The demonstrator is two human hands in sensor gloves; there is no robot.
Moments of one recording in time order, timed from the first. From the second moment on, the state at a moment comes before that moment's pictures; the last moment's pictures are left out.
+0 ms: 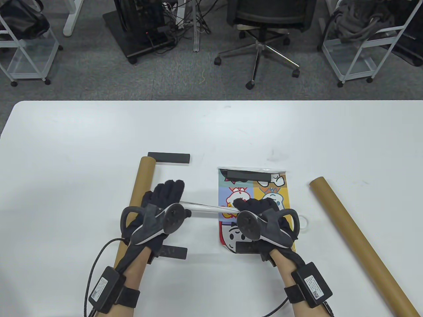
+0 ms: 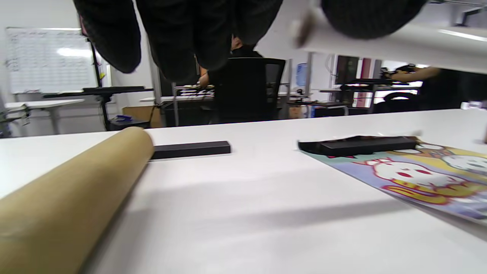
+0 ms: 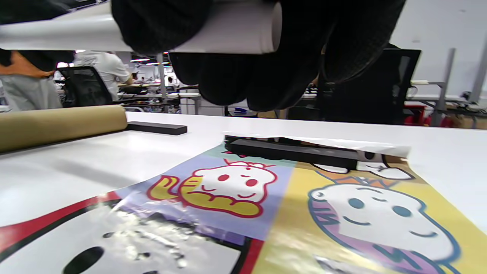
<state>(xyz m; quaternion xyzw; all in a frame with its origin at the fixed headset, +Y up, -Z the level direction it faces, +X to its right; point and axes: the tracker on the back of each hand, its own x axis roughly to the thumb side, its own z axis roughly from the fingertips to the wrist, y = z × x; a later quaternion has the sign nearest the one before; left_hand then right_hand) -0.180 -0.675 -0.244 -0.01 -0.11 -0.01 0.99 0.101 -0.696 -0.230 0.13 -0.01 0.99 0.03</state>
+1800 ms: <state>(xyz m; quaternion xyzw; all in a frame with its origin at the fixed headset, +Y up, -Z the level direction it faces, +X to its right) -0.239 -0.705 -0.269 -0.19 0.16 -0.06 0.97 0.148 -0.693 -0.244 0.06 -0.01 0.99 0.09</state>
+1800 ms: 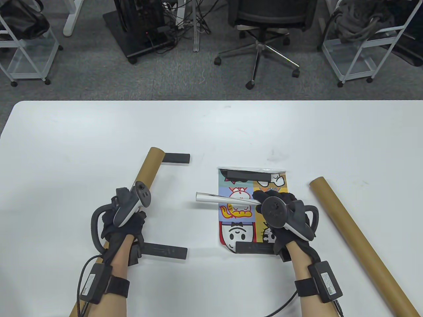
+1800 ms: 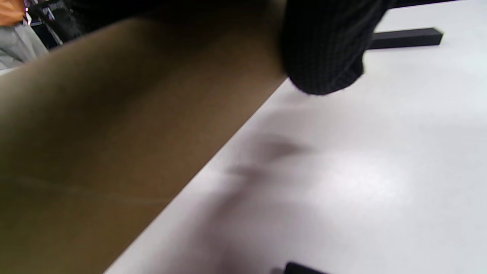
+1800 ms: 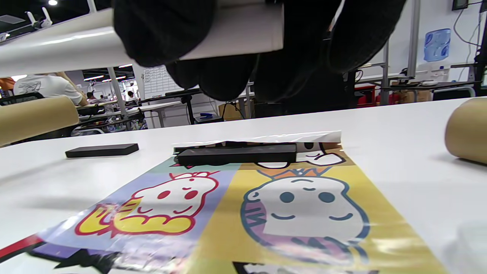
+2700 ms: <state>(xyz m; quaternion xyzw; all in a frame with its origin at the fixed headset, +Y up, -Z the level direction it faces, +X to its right) -0.200 -0.687 -0.254 -0.04 -0.03 -0.17 0.98 0.223 -0.694 -0.251 -0.07 -0.08 0.99 0.13</state>
